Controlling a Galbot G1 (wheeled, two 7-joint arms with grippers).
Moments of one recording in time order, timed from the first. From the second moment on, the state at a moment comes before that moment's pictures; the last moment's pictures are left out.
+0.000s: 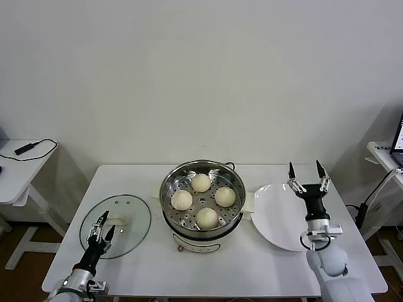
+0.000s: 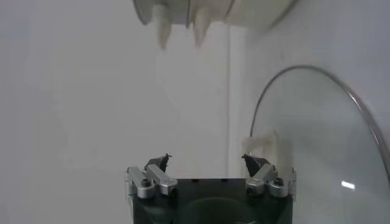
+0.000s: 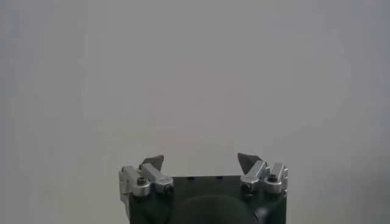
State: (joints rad) left arm 1.44 -1.20 -0.63 -1.60 1.23 -0.18 -0.25; right arm -1.15 1.13 0.50 1.51 0.32 0.54 0.07
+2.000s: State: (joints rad) left arm 1.19 -1.19 -0.56 -1.29 1.25 -0.22 -0.29; right arm -1.27 1.22 0.60 1.54 0.24 0.56 0.06
